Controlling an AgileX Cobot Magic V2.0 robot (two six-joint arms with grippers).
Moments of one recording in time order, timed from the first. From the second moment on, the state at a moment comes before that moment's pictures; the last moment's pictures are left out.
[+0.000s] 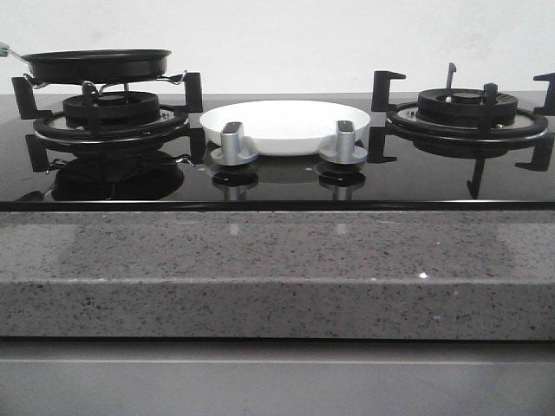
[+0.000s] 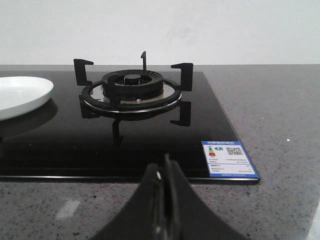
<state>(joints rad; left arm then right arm) -0.05 0.00 0.00 0.01 -0.02 -0.12 -0.02 -0.01 0.03 0.03 0.06 0.03</state>
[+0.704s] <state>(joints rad) -0.05 0.10 -0.42 0.01 0.23 -0.12 -0.02 0.04 -0.38 0.05 0.29 0.03</state>
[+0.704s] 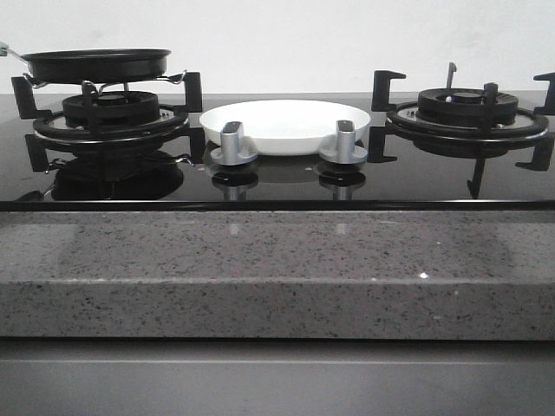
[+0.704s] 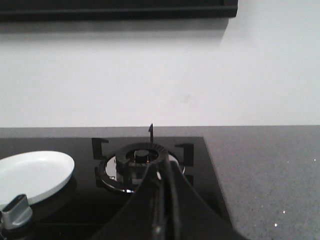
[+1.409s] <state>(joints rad) -0.05 0.58 -0.72 0.01 0.58 -0.12 -0.02 0.48 -0.65 0.05 0.63 0.03</state>
